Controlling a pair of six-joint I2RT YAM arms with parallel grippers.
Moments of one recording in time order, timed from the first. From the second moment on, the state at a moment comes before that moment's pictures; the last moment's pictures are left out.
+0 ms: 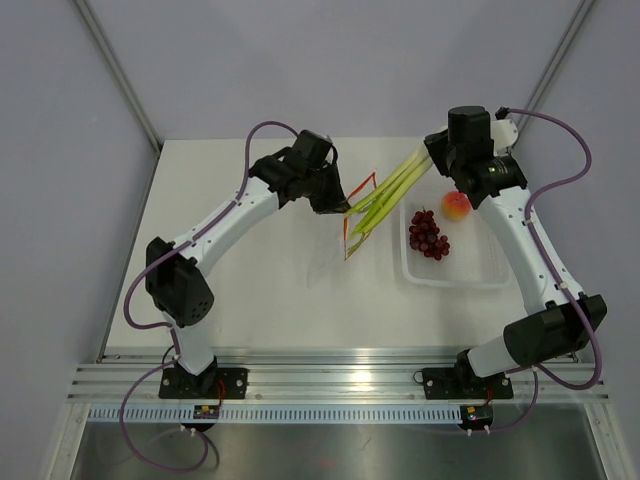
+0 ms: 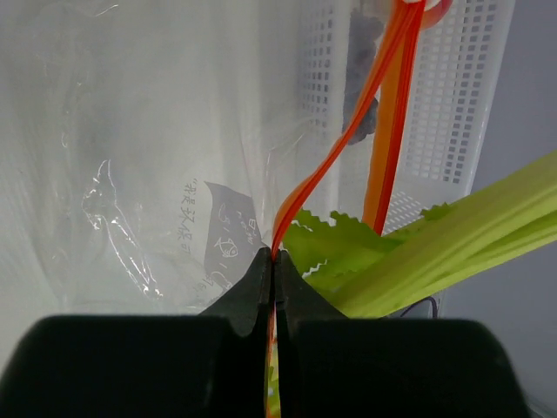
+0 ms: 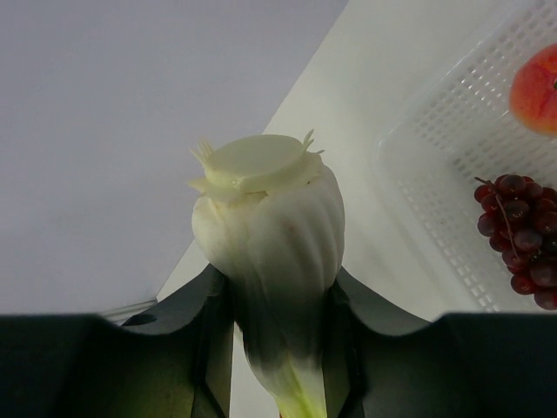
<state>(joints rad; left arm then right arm) -0.66 1.82 1.81 -0.81 0.18 -0.82 0.28 1.47 1.63 -0.66 0.38 1.13</state>
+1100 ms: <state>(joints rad) -0.60 1.76 1.75 -0.76 0.30 -0.84 0.38 1.53 1.67 -0.71 0.64 1.01</state>
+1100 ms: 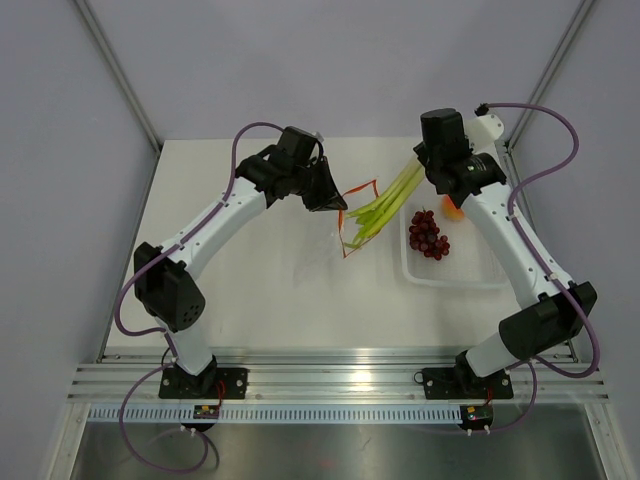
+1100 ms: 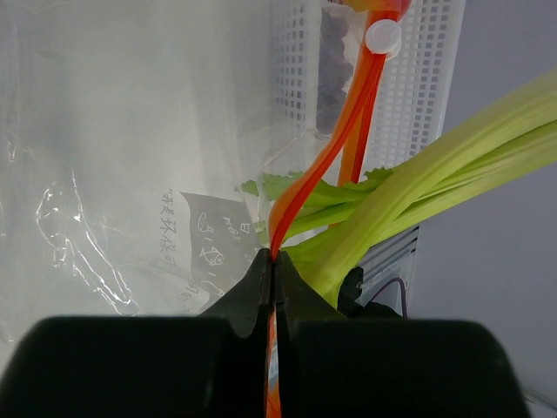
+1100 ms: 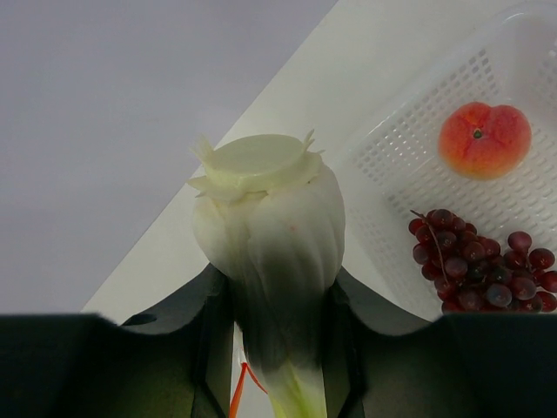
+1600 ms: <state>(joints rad) -0.60 1.76 1.75 -0.77 0.30 -0.83 0.39 1.54 1.67 -0.72 0.68 0.97</state>
